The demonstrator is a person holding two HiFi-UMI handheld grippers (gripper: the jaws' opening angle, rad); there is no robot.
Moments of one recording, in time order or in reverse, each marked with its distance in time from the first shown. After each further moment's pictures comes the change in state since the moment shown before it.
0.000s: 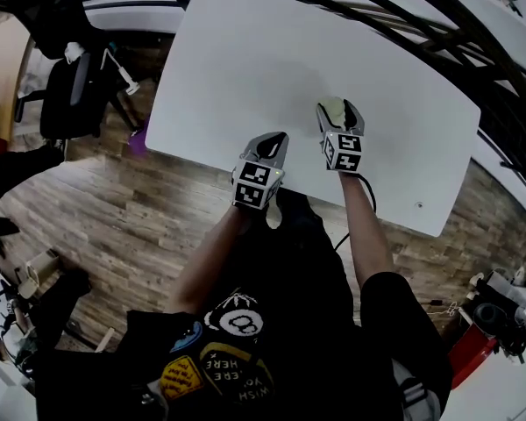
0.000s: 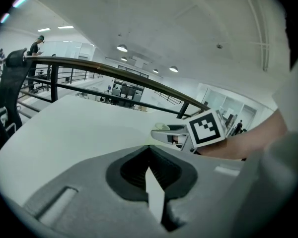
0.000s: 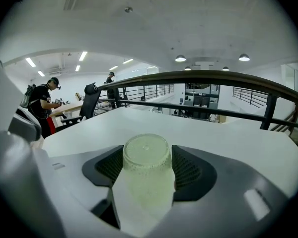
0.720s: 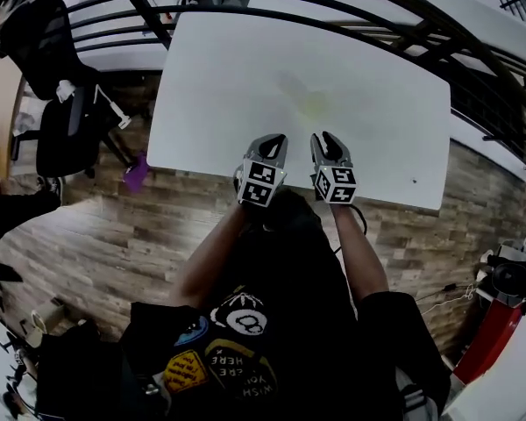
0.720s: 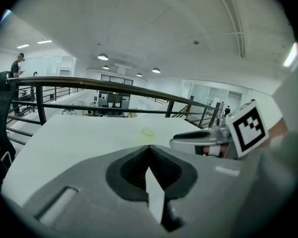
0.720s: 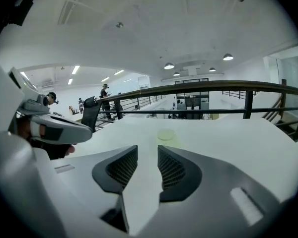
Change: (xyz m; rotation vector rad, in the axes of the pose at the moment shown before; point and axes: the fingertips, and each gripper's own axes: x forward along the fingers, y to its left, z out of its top) left arm -0.032 -0.031 0.007 0.213 -0.043 -0.081; right arm -0.123 0.058 -0.017 0.122 -0.090 -0.051
